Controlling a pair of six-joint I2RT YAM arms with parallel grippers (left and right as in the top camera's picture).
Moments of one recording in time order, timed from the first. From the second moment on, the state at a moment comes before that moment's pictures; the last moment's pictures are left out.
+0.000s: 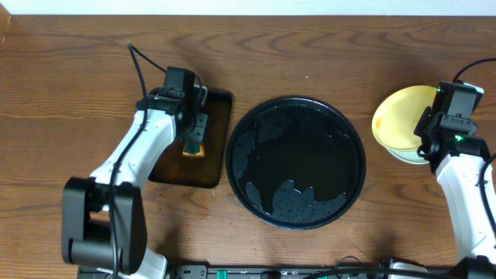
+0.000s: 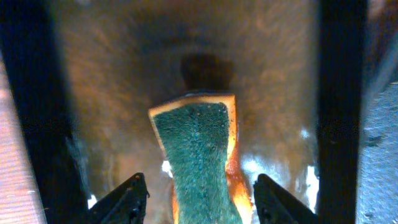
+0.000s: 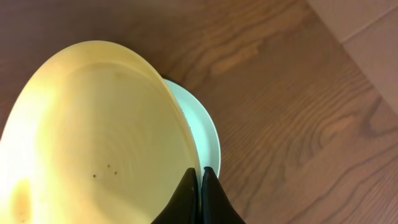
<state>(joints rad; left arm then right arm) -0.16 1.70 1.15 -0.71 0.00 0.06 -0.19 1.38 0.96 -0.48 0.46 0.20</state>
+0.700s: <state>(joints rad) -0.16 1.61 1.15 -0.76 0.01 0.02 -0.34 1.49 0.96 -0.38 0.37 0.21</state>
